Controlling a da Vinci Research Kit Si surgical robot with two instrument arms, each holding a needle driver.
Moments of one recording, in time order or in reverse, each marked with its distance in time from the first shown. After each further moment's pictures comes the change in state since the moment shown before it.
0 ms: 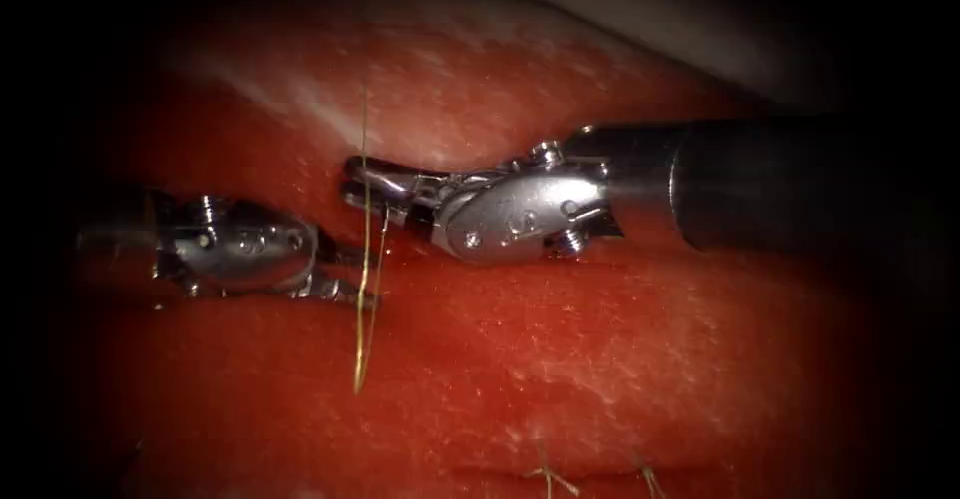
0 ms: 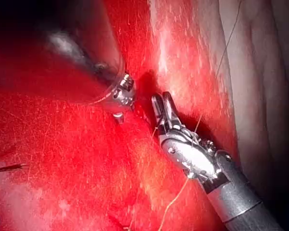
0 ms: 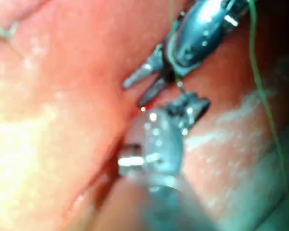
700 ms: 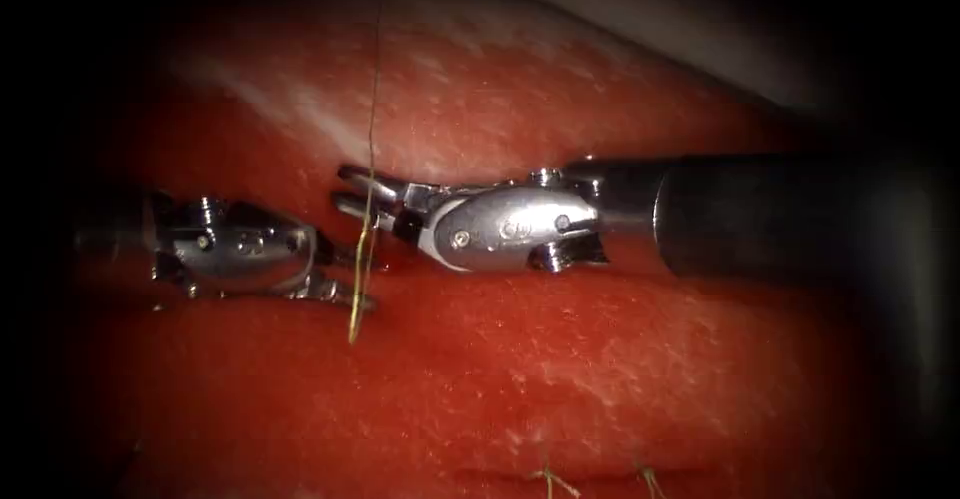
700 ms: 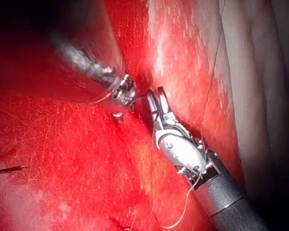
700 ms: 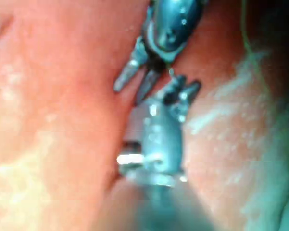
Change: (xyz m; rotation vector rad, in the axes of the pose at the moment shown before) right arm -0.001 -0.002 0.000 0.080 -0.116 0.263; left arm 0.000 0.000 0.000 0.001 -0.009 -0.001
